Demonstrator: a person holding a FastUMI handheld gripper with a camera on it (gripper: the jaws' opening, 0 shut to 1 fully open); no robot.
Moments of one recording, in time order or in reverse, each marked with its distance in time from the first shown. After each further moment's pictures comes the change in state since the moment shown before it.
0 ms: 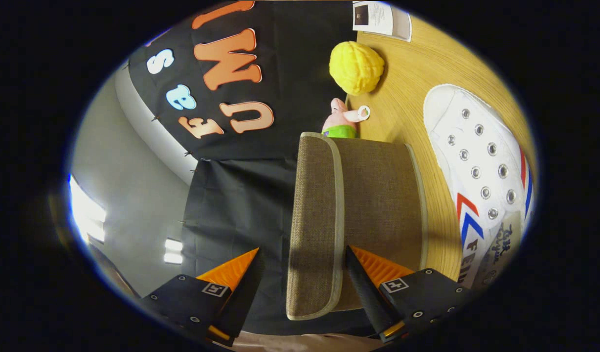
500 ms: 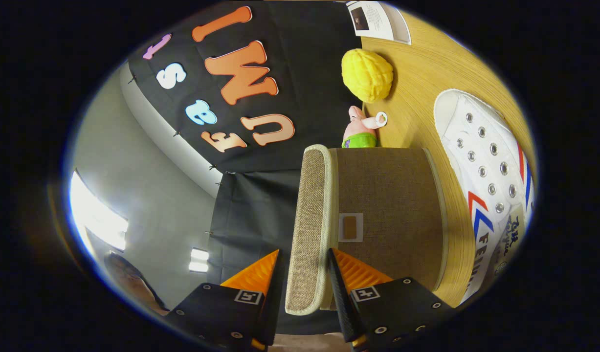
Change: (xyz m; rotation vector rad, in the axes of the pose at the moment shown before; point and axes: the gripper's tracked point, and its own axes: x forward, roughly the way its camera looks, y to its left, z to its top) arm -0.015 0.026 0.010 0.045 -0.047 0.137
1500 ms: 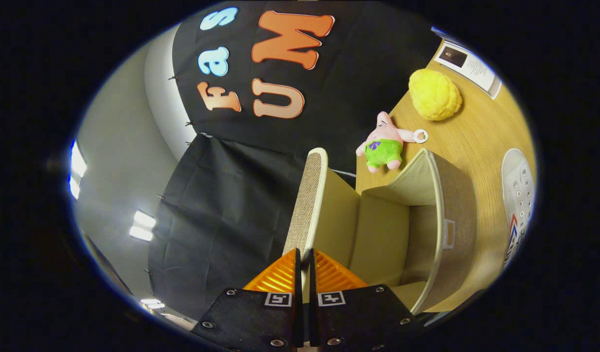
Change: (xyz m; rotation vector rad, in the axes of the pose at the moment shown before) arm 0.112 0.091 -0.039 -0.341 0.044 -0.291
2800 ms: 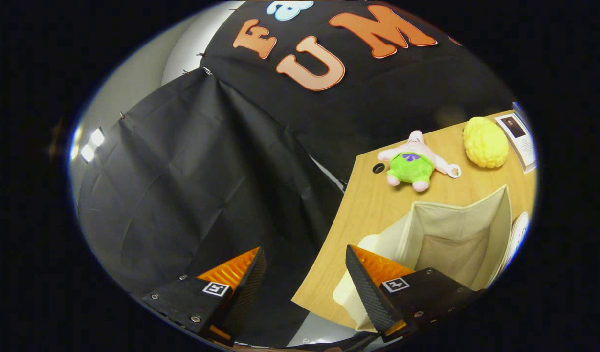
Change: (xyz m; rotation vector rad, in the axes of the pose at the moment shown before) arm 0.140 0.028 -0.039 -0.427 0.018 -0.299
